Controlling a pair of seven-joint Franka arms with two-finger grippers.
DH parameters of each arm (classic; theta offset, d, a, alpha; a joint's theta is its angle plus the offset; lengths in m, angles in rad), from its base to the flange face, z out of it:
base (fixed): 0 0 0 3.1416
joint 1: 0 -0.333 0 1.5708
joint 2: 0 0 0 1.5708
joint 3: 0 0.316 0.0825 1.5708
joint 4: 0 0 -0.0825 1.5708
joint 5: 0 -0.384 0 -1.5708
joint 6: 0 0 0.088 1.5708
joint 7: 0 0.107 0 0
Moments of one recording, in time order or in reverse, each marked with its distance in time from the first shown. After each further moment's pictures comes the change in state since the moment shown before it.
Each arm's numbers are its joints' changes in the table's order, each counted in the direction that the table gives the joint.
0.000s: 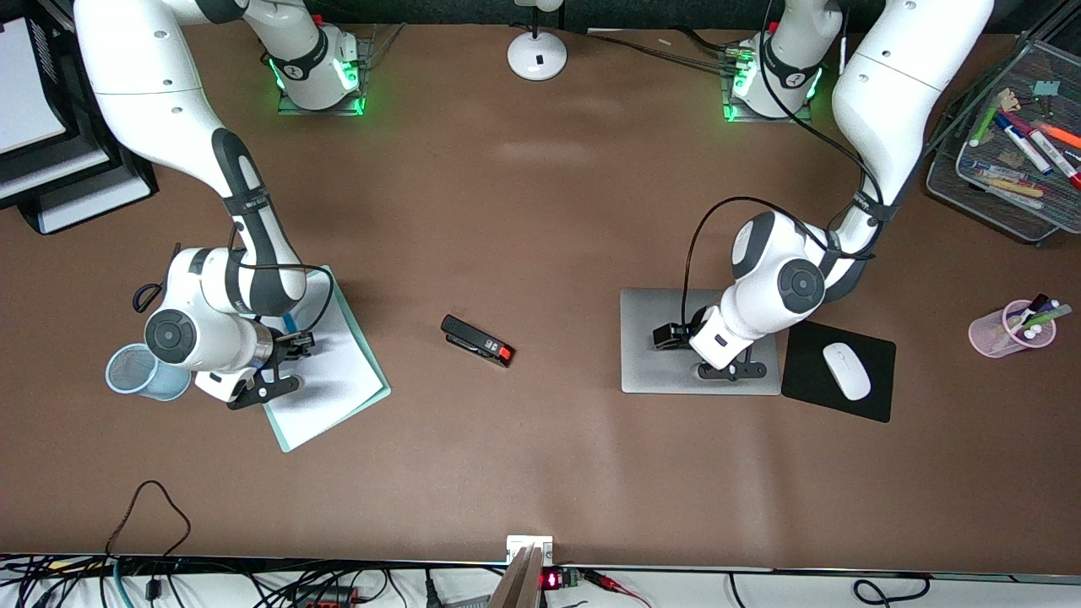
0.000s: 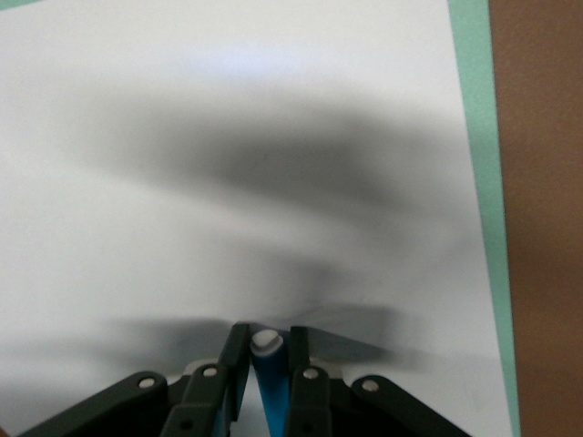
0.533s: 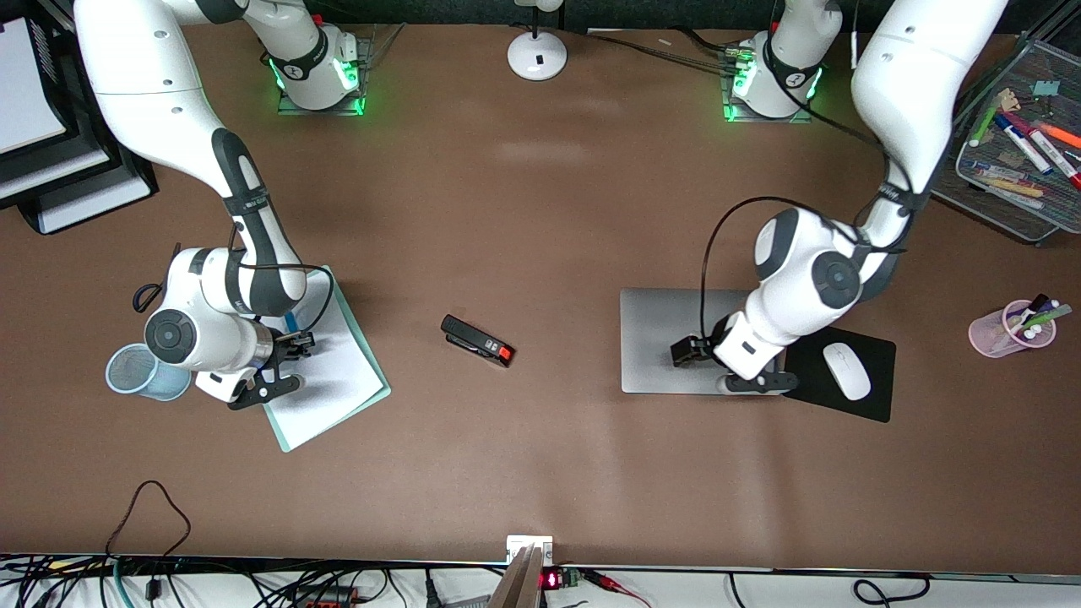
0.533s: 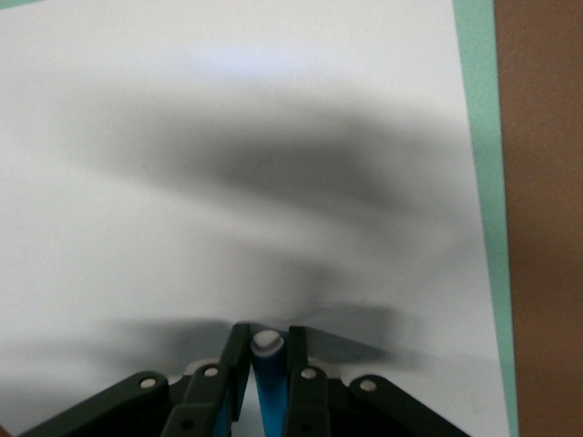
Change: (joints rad) left arm -0.030 -0.084 0.010 0.043 -0.001 -0.021 0.000; right arm 0.000 0.000 0.000 0.001 -0.001 0.001 -0.019
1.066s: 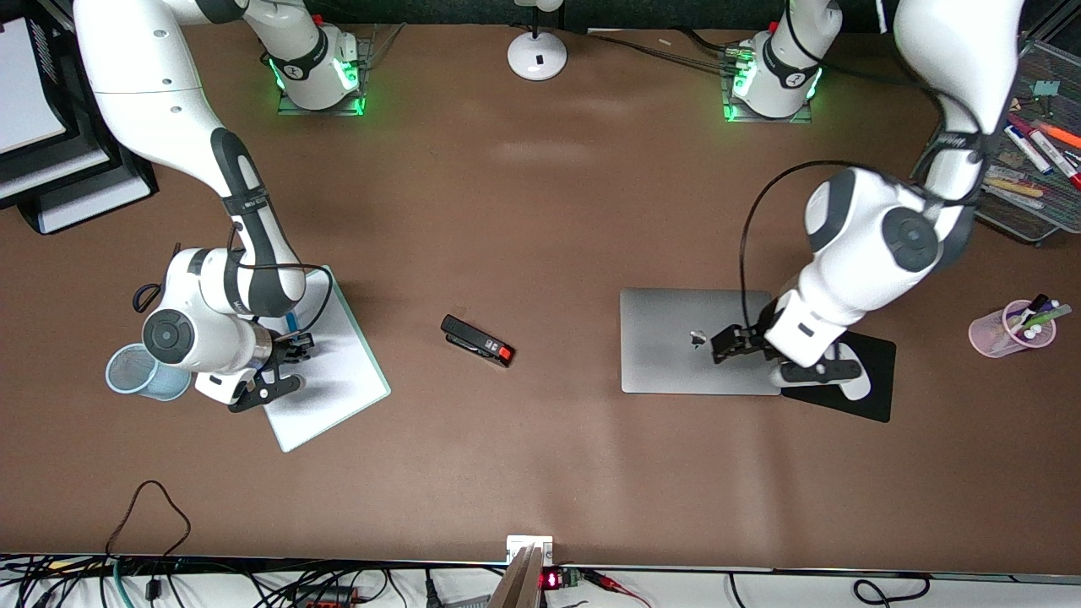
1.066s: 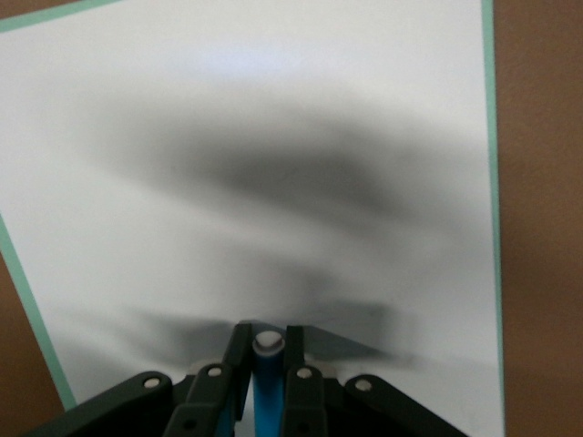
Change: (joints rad) left arm -0.049 -0.167 0.004 0.013 0.000 -0.150 0.001; right arm 0.000 0.000 0.000 0.014 -0.002 0.004 -0.036
